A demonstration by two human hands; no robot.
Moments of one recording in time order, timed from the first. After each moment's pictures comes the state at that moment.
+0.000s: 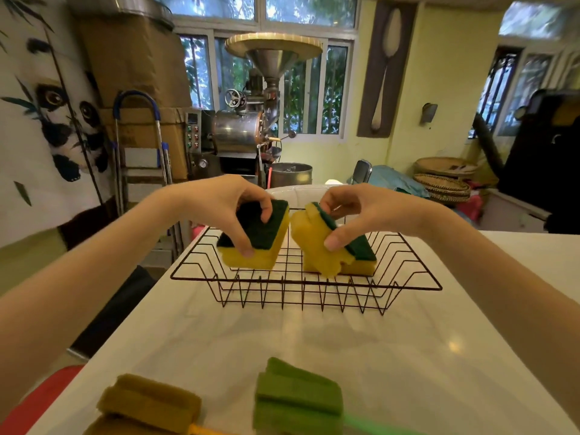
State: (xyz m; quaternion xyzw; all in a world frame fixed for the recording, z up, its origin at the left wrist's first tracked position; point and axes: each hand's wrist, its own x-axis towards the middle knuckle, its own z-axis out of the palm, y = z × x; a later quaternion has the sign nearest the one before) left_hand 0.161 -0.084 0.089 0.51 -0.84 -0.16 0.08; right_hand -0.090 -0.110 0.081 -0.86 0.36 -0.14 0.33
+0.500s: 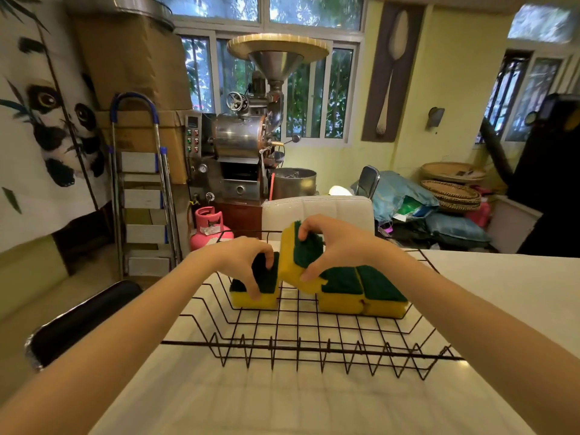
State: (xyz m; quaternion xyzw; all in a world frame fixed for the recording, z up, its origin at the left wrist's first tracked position) left_hand 0.188 -0.198 0.010 0.59 -0.80 -0.14 0.01; right_hand -0.020 -0.216 0.036 -0.88 0.38 -0.15 0.23
